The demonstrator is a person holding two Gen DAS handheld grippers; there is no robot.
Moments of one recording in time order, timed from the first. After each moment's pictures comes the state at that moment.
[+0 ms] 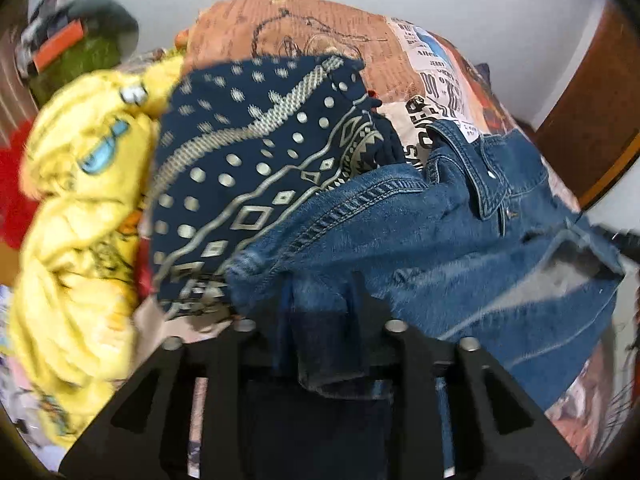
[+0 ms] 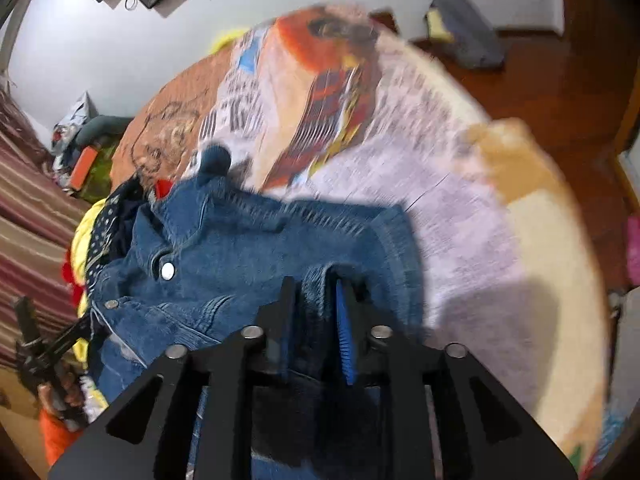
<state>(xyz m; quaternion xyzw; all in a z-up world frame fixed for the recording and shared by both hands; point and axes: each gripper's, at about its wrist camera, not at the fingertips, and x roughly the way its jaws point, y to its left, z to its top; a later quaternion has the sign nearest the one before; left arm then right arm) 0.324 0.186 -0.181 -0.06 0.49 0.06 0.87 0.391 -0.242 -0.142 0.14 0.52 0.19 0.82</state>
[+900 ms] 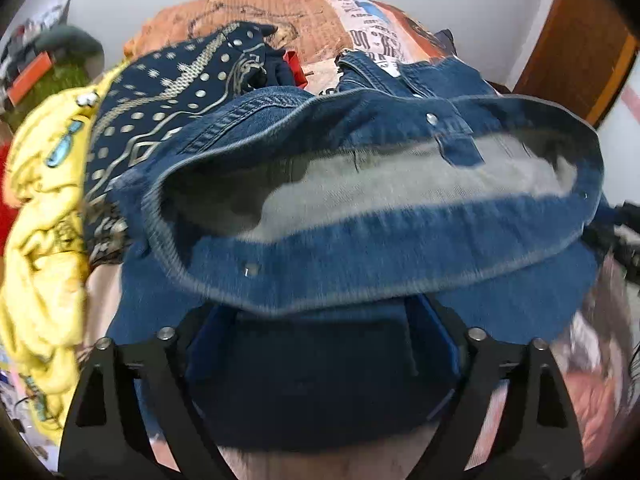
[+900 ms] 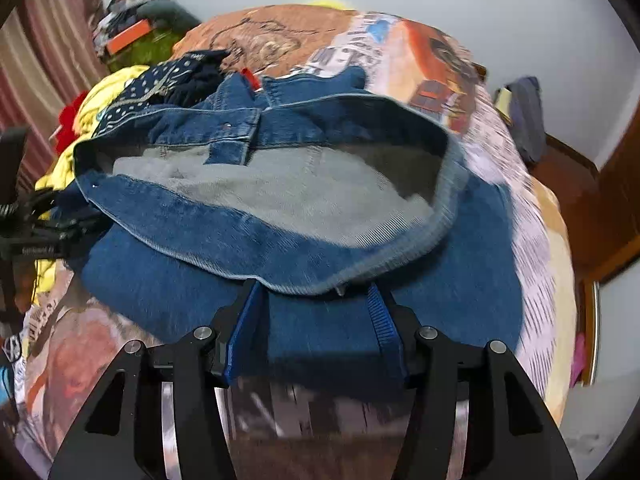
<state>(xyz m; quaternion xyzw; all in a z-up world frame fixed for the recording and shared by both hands) 0.309 0.112 -0.223 -0.03 0.50 0.00 0.86 0.309 -0.136 -0.152 -0.10 0.48 0.27 0.83</state>
